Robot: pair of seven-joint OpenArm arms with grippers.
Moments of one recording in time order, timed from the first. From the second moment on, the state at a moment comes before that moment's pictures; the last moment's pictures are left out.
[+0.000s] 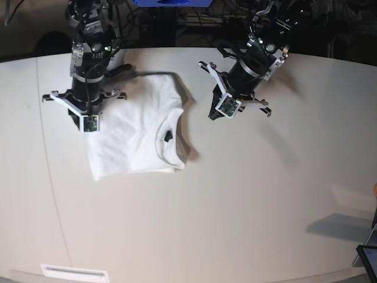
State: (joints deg) left arm 21.0 -22.4 18.3 113.1 -1.9 -6.8 27.3; right arm -21.7 5.3 -12.2 111.4 -24.7 -16.9 -40.2
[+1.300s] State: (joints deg) left arm 12.0 -19.9 21.7 107.7 -2.3 -6.7 27.5; right arm -23.0 1.3 4.4 103.9 -24.8 -8.2 -32.7
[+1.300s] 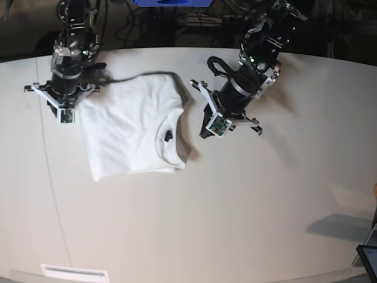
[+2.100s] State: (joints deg) left arm -3.5 -17.4 22.5 86.0 -12.3 -6.7 27.5; right arm -28.0 1.2 -3.3 101.9 -25.1 -8.4 -31.9
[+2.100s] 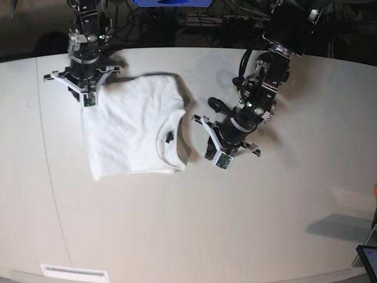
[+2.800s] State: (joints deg) left arm -29.9 -5.3 39.6 52.4 -12.4 -12.0 23.7; right arm -33.2 -1.4 -13.3 103.0 -27.5 -10.3 -29.5
